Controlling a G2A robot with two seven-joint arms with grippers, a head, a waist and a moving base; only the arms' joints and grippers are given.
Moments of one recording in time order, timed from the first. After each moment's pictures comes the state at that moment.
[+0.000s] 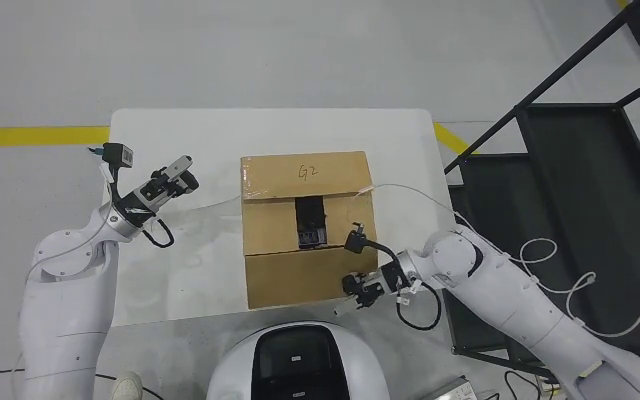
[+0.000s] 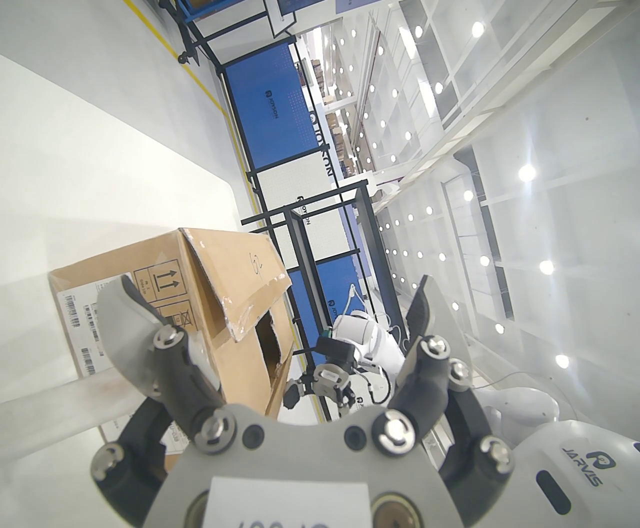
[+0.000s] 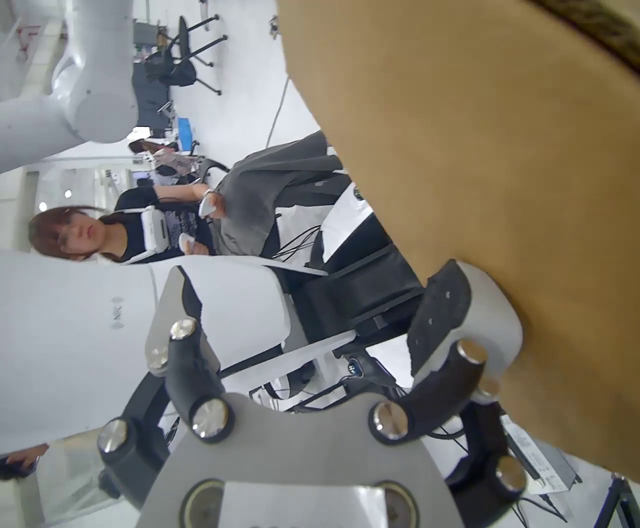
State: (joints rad) left arm 1.16 -1.16 -1.56 -1.37 -0.22 -0.40 -0.94; right arm -1.15 -0.82 0.87 -1.61 0.26 -0.50 1.22
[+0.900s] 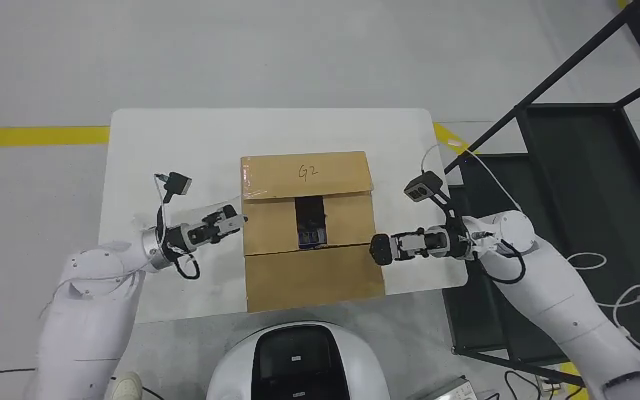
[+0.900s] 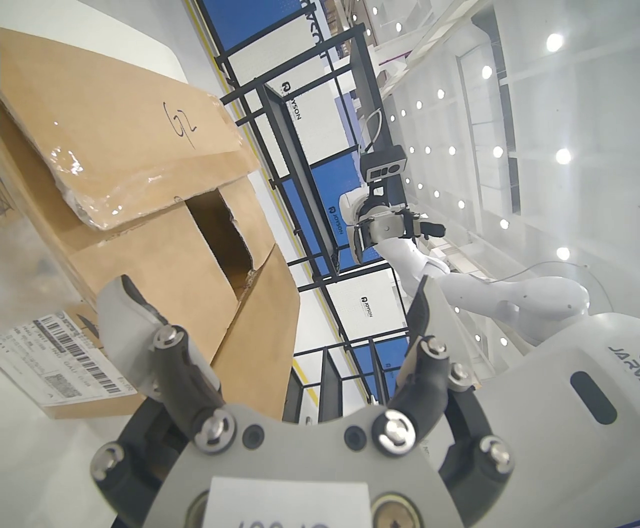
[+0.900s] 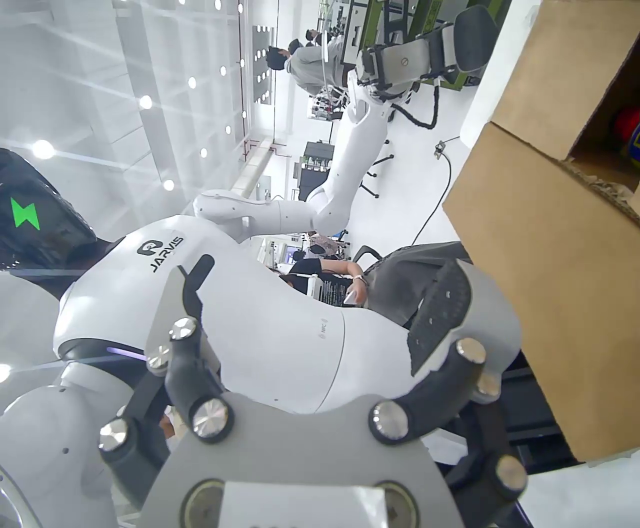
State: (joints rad) left arm 1.29 -1.14 -1.44 -1.56 -0.19 -0.45 -1.11; right arm -1.24 -0.76 1.15 -1.57 0.94 -0.45 1.37
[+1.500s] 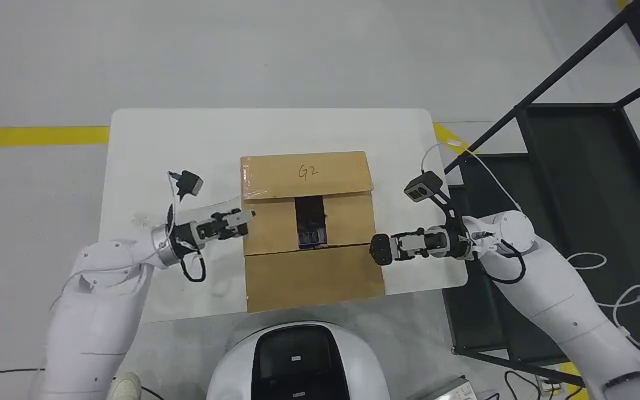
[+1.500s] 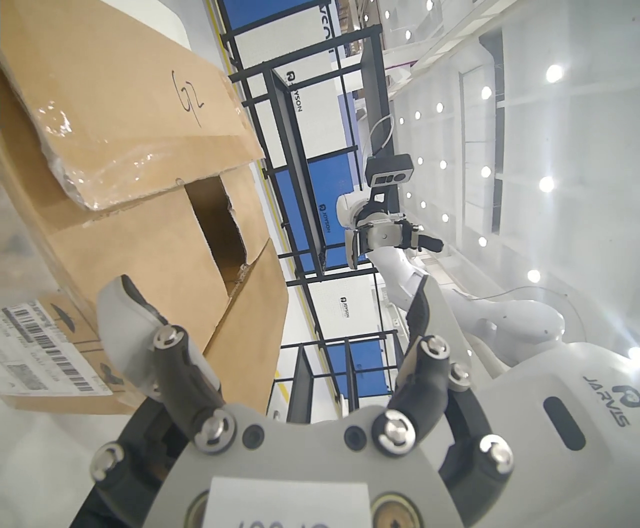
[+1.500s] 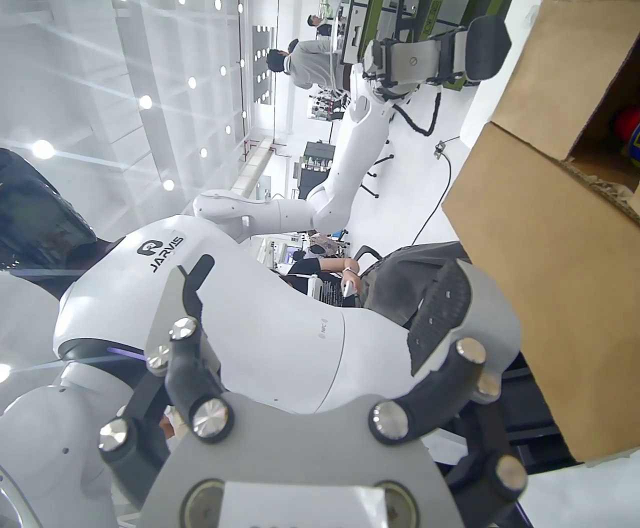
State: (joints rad) left arm 1.23 -1.15 -1.37 -1.51 -0.23 -0.31 -1.10; right arm -1.24 -0.76 1.15 -1.57 0.94 -0.45 1.37
